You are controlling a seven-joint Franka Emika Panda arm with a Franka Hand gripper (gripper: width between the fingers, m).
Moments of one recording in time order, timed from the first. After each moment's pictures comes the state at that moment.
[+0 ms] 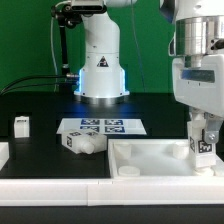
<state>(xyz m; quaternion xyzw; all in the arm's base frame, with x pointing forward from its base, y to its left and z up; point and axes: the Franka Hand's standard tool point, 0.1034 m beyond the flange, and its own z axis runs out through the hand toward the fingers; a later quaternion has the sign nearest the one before) 0.641 0.109 0.081 -0.70 0.71 -0.04 0.06</state>
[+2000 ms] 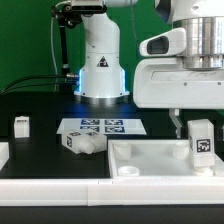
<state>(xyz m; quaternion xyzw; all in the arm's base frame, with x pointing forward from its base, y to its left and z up) 0.638 0.107 0.080 -0.97 0.24 -0.06 0.04</state>
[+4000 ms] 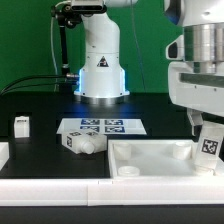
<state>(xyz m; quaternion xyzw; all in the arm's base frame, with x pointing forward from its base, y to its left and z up) 0.635 0.140 0.073 -0.83 0.55 -0.02 0.05</state>
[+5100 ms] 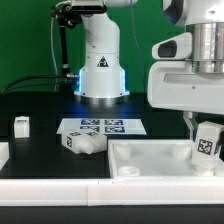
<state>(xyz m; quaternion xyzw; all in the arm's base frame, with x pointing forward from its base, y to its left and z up) 0.640 0.119 0.075 -0.92 0.39 -0.04 0.03</state>
